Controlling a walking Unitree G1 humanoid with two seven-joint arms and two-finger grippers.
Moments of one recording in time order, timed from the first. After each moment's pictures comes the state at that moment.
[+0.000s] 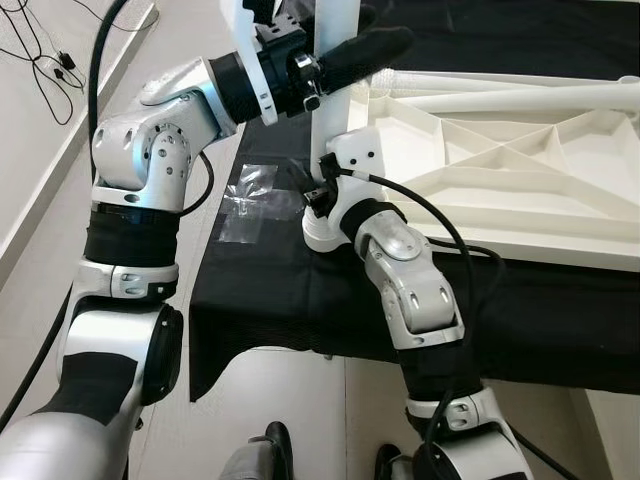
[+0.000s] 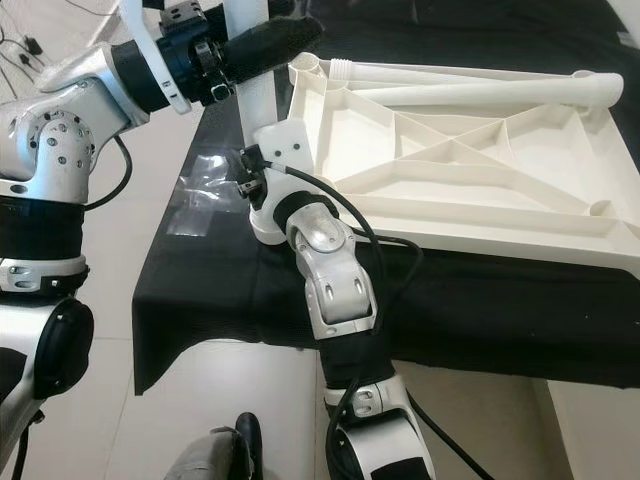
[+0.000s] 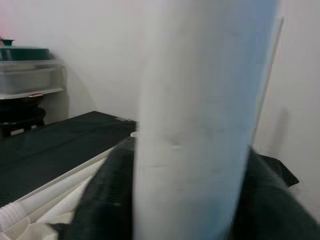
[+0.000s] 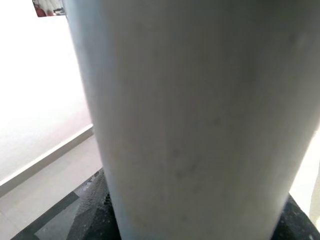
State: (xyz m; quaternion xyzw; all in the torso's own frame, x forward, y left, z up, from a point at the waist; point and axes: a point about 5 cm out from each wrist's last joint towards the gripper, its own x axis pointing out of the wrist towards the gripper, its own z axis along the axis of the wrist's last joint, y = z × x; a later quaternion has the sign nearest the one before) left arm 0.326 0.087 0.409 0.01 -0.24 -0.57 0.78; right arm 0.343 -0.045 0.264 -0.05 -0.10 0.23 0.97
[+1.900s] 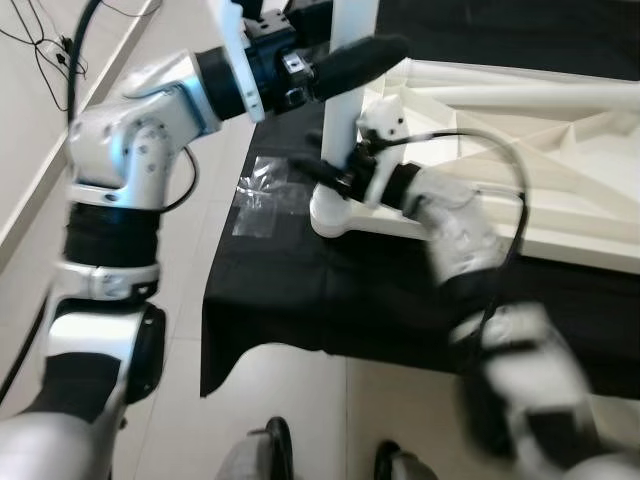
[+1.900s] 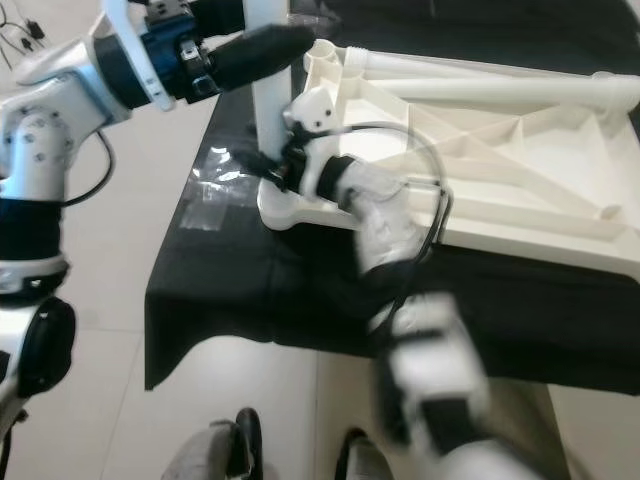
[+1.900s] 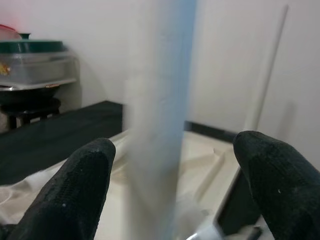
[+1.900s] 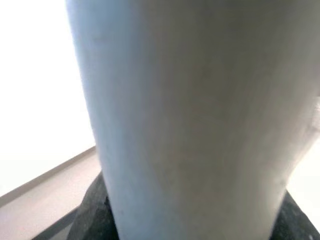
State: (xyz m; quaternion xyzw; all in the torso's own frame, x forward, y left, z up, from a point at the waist) left arm 0.317 0.116 0.406 0.04 -0.22 -0.55 0.80; right arm 0.358 -0.075 0.257 -0.03 -0.12 0.24 0.96
